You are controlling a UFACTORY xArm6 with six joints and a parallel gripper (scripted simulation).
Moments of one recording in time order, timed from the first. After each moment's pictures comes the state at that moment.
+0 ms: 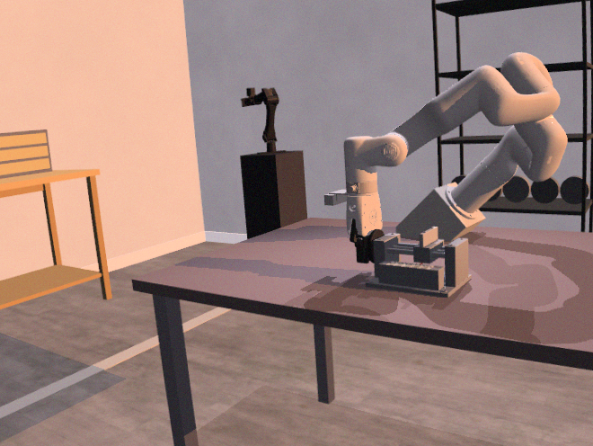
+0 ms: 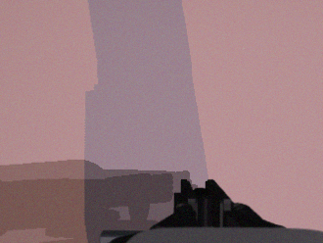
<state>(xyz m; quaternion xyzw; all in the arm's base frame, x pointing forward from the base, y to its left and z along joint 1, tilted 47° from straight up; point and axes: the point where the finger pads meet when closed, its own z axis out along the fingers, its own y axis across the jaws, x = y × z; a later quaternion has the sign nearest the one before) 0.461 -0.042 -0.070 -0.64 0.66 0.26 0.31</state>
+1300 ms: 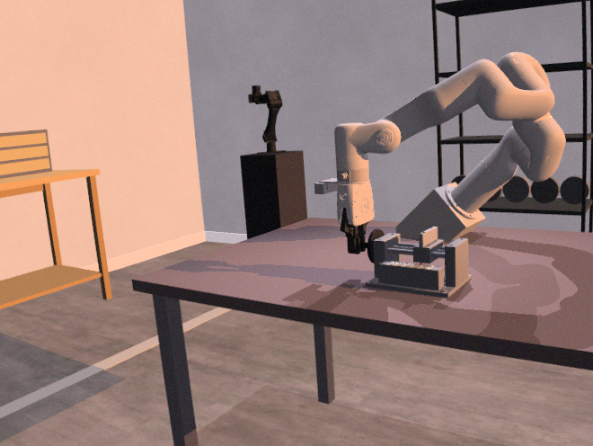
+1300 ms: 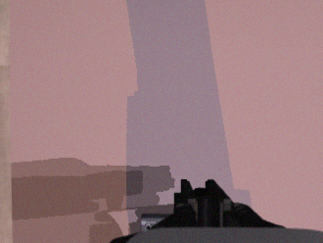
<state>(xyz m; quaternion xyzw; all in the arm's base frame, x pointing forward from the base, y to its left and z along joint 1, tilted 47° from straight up) 0.498 -0.068 -0.045 -0.64 0.66 0.26 0.31</state>
